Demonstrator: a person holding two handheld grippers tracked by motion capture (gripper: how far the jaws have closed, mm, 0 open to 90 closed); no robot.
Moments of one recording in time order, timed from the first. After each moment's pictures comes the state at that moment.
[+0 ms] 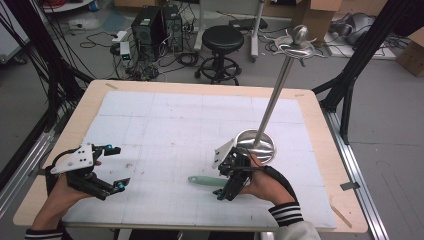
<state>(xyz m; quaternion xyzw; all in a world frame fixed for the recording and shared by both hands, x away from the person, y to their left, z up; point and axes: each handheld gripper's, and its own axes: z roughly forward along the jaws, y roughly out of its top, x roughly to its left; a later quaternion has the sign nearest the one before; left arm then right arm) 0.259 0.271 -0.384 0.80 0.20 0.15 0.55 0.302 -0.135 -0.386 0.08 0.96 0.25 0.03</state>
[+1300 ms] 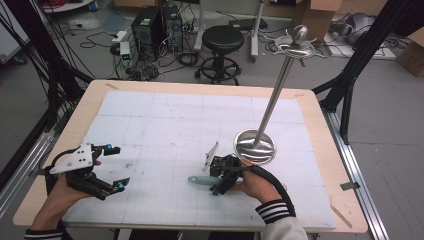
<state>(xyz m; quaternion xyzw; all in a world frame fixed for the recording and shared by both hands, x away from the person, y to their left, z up) 0.258 0.272 -0.383 0.80 0.19 0.15 0.55 0.314 -0.113 -0.413 0.09 0.98 0.17 0.02</state>
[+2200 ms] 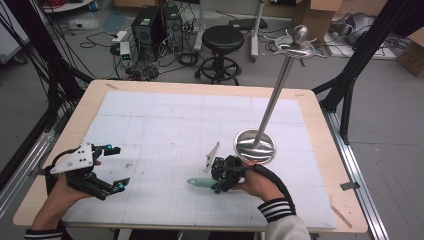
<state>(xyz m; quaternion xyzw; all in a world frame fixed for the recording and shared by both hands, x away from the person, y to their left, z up) 0.259 0.271 -0.384 0.80 0.19 0.15 0.55 0.311 -0.118 -0.406 0.06 0.98 0.18 0.00</state>
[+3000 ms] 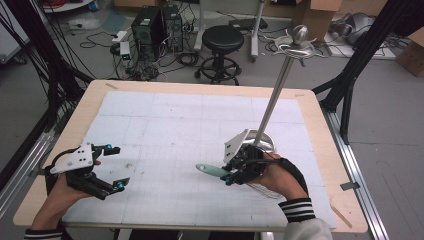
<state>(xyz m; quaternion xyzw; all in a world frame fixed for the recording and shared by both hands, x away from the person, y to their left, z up) 0.259 0.272 -0.384 0.80 0.20 0.15 0.55 0.302 -0.161 -0.343 0.04 0.96 0.28 0.02</state>
